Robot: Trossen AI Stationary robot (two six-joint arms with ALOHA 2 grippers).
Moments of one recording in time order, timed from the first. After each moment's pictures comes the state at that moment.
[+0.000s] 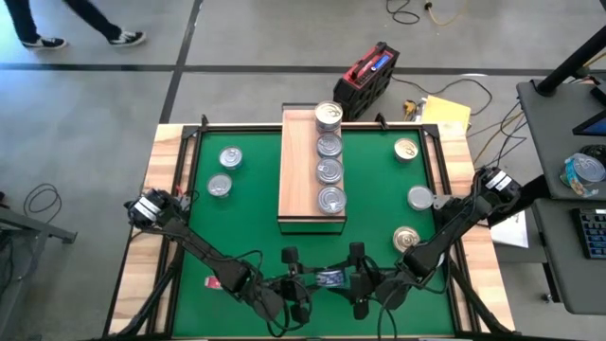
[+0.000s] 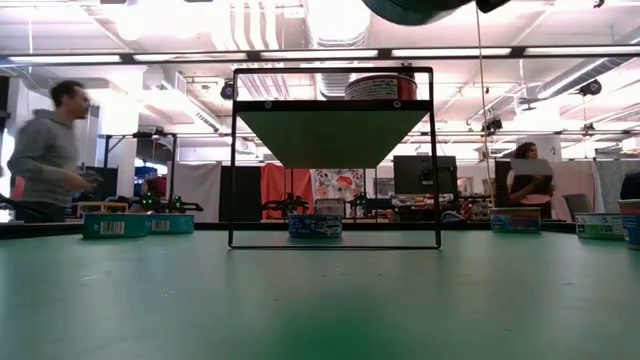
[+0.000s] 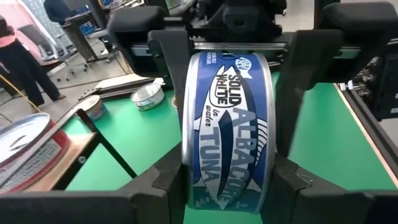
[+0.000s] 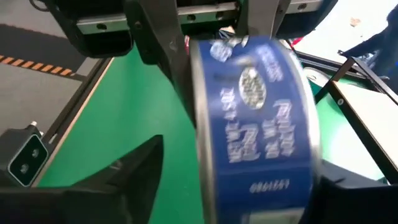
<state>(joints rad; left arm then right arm) -0.64 1.92 1.28 0.25 -0.87 -0.05 0.72 1.66 1.00 0.14 0.67 0.11</state>
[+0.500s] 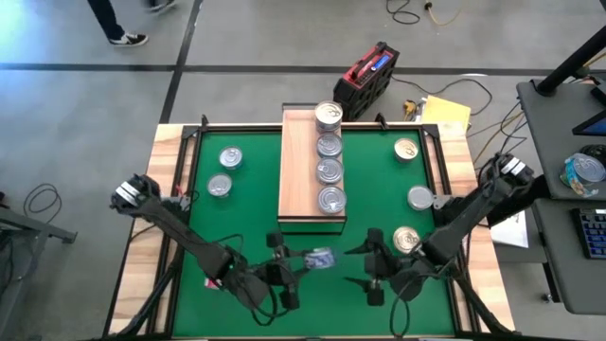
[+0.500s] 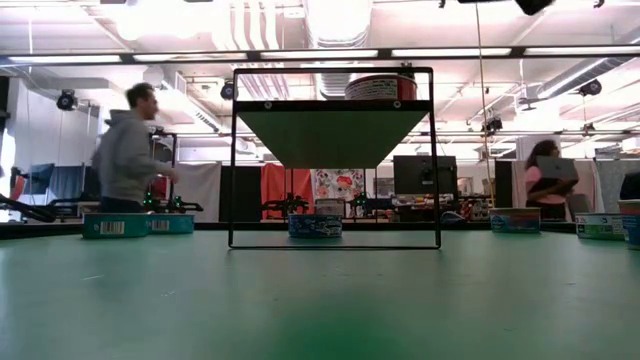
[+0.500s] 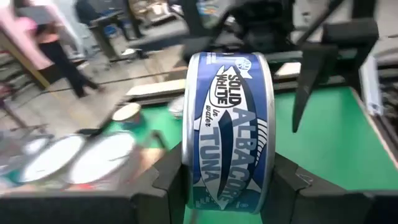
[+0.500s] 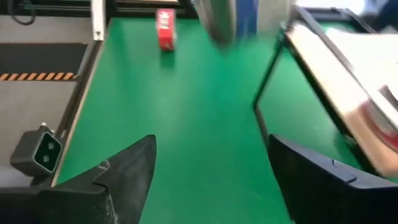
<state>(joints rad) -0.64 1.71 1.28 0.04 -0.95 -0.08 0.72 1.46 1.00 -0.23 0.68 0.44</state>
